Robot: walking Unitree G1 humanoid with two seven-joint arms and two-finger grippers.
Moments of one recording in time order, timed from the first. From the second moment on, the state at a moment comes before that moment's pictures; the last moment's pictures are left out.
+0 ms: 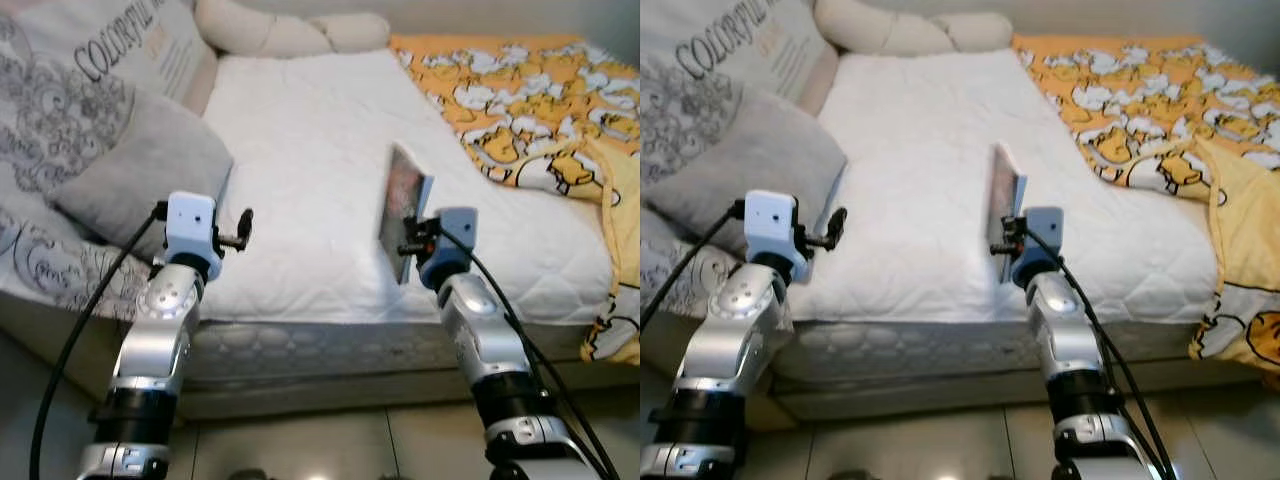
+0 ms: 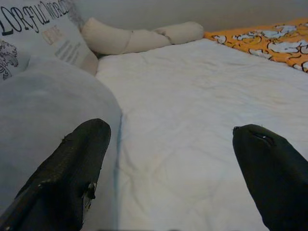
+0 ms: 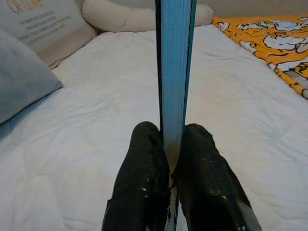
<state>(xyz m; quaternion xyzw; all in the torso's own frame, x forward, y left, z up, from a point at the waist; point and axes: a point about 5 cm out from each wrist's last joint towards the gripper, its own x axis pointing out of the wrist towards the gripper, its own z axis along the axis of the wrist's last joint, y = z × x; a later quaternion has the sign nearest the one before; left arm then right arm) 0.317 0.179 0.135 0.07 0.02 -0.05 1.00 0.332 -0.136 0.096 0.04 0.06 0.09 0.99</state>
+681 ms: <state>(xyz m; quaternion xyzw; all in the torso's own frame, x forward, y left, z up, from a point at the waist) 0.317 0.192 0.130 0.07 0.03 -0.03 1.00 0.333 -0.108 0.096 0.05 0.06 0.13 0.99</state>
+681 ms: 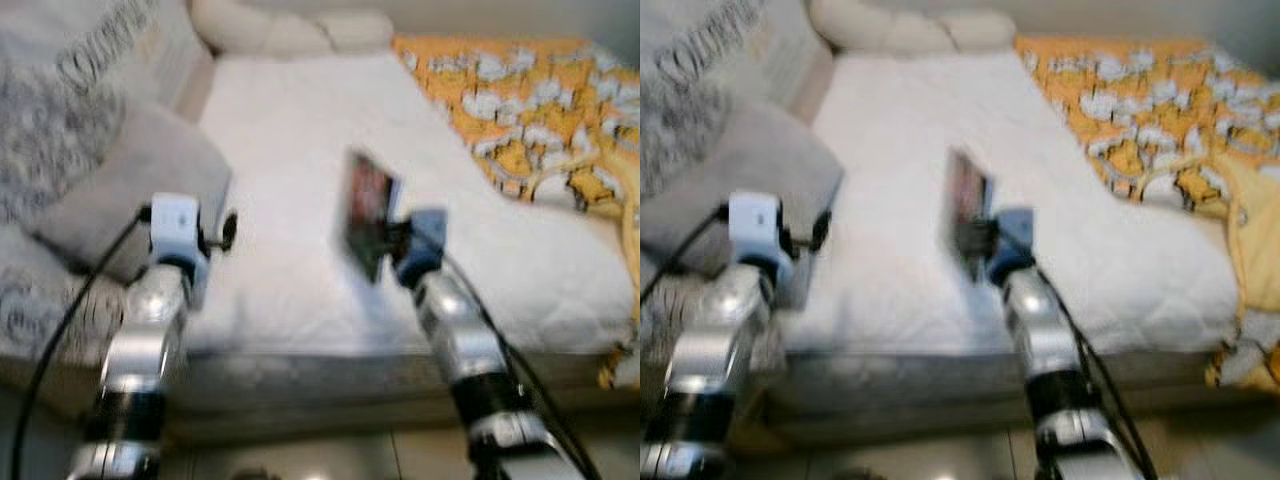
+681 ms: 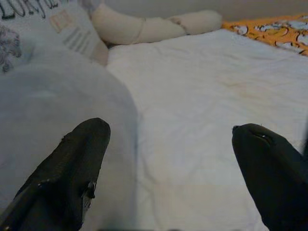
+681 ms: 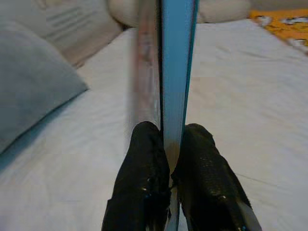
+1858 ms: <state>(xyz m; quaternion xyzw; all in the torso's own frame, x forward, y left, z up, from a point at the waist) 0.312 0.179 0.116 0.05 0.05 -0.05 1.00 0.330 -0.124 0.089 0.03 0.07 0.12 0.99</state>
